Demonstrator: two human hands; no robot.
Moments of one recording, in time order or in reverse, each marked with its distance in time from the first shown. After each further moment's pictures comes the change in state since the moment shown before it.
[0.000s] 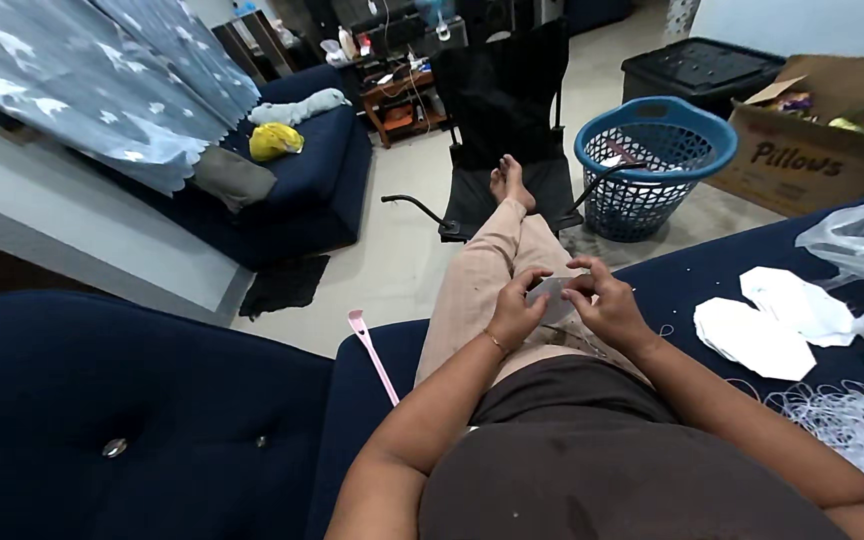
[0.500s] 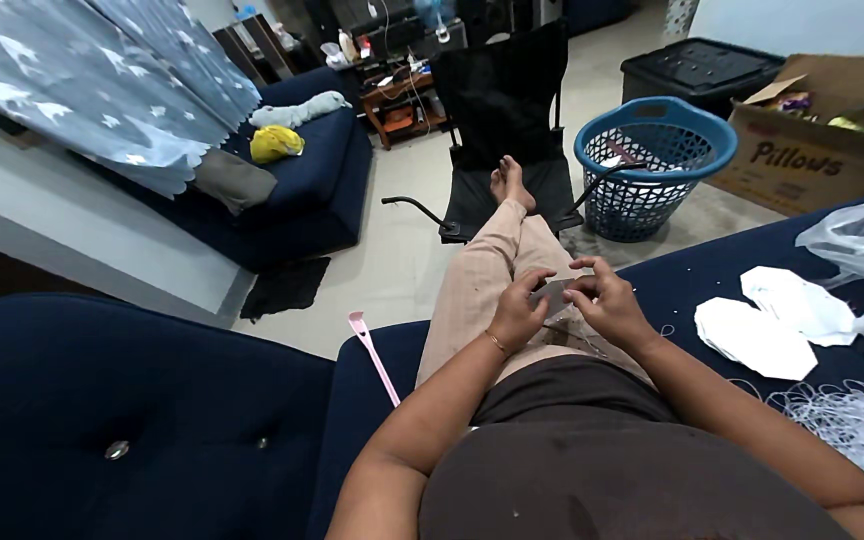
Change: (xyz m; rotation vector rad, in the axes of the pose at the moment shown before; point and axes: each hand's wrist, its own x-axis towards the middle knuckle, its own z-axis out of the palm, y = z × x) left_hand -0.001 0.002 0.000 0.182 -0.017 0.105; right_hand 0.002 -0.003 -0.004 0.097 -0.049 0.133
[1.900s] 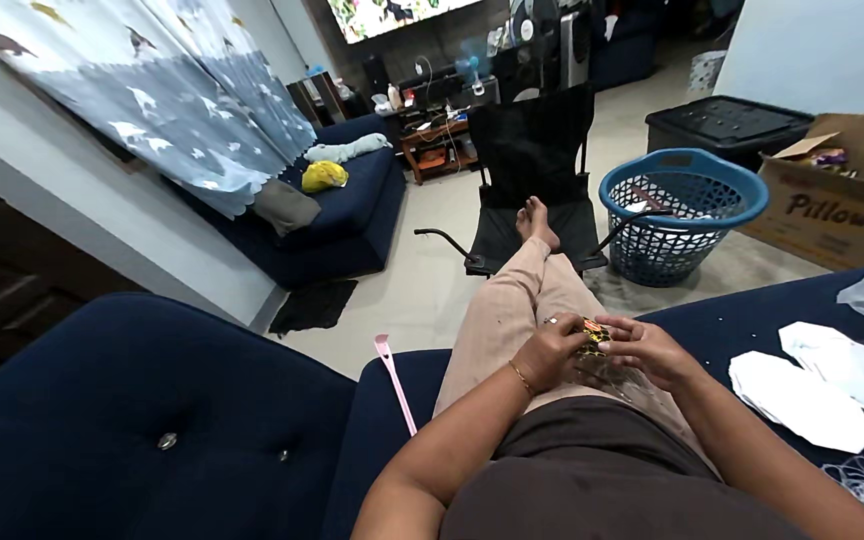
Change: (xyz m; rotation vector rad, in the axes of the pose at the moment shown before) left_hand 0.001 -0.004 0.001 0.291 -0.054 0.527; right_hand 0.005 0.009 -0.024 0.571 -0.173 0.677
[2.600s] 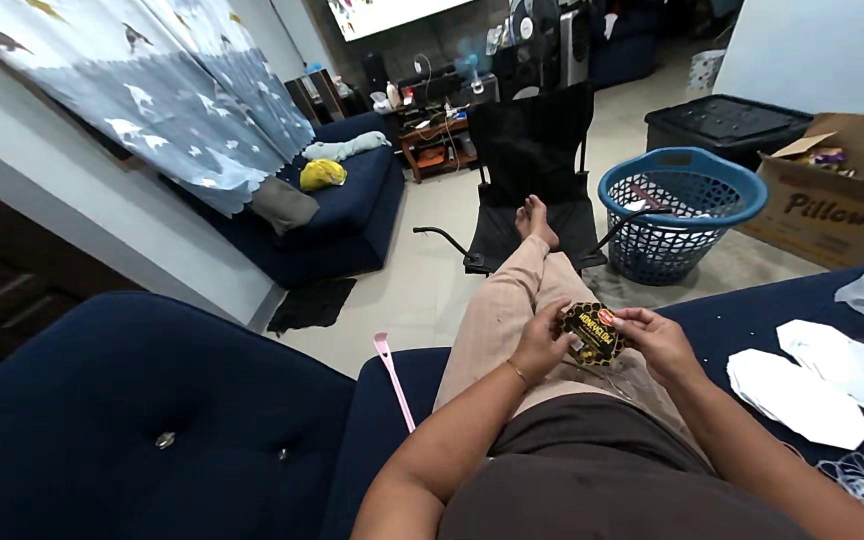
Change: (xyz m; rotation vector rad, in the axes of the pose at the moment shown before) left_hand 0.007 0.006 -0.005 -0.476 0.024 -0.663; right_hand 0.010 0.018 -0.002 0.064 0.276 -0.254
